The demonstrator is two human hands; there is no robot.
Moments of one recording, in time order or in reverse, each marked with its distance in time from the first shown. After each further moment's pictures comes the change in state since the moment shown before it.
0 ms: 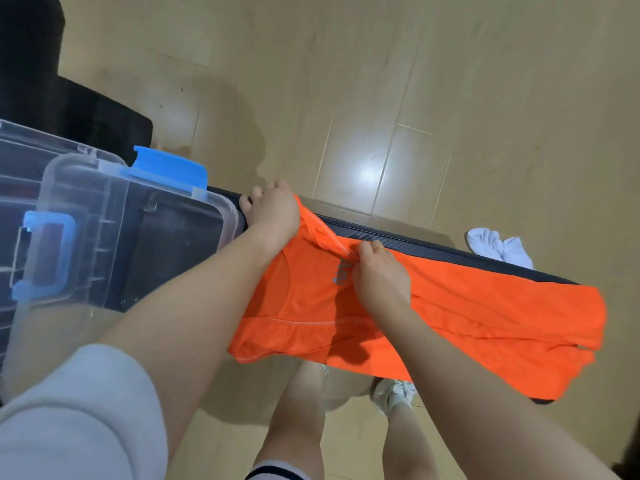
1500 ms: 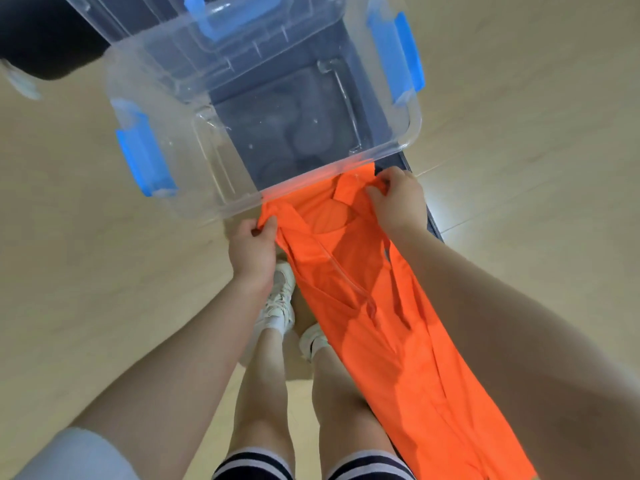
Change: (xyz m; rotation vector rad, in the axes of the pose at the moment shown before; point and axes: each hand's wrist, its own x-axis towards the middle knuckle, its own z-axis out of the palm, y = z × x) left_hand -0.159 -0.067 0.147 -1.682 0.577 -1.045; right_hand 0.048 -0.090 0.000 0.080 -0.221 -0.489
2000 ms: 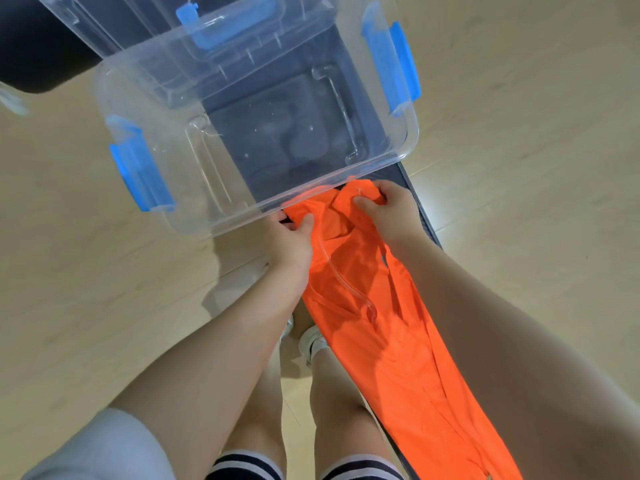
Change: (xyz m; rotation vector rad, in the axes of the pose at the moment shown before) left_hand -0.017 0.031 0.041 -0.078 -0.082 -0.067; right_hand -0.007 -0.003 0.002 0.317 -0.106 0.051
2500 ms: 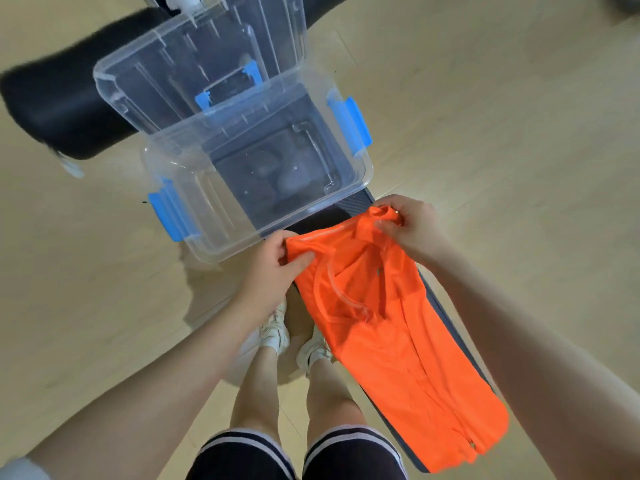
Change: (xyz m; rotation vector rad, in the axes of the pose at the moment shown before) left_hand -0.064 0.055 -0.082 0.132 -0.580 0.336; right_hand -0.068 -0.051 -0.086 -0.277 -0.025 -0.261
